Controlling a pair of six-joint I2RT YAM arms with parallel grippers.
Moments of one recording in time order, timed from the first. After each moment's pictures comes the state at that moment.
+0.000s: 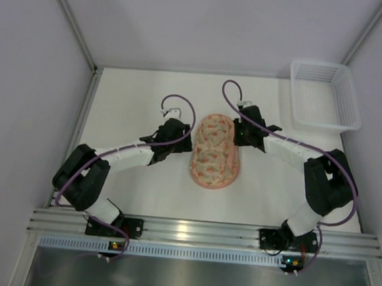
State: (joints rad) left arm -0.64 1.53 0.80 0.00 -0.25 -0.62; right arm 0.50 1.64 1.04 -0.24 0.10 0.31
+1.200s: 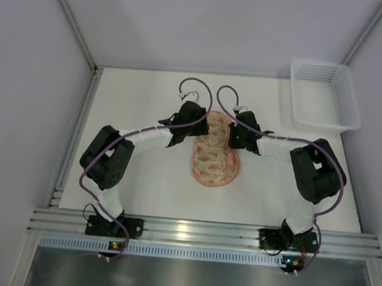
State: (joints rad) left arm -0.64 1.81 1.14 0.04 -0.17 -0.61; right arm 0.49 1.76 0.96 -0.04 0.04 0.34
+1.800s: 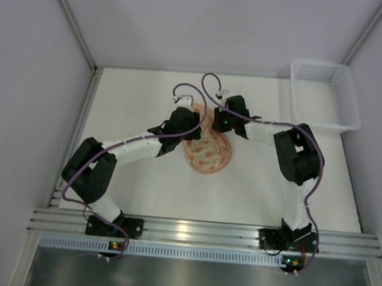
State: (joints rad) left arm -0.66 1.62 0.98 0.07 -0.24 -0.52; right arm 0.49 2.01 1.25 0.06 -0.16 0.19
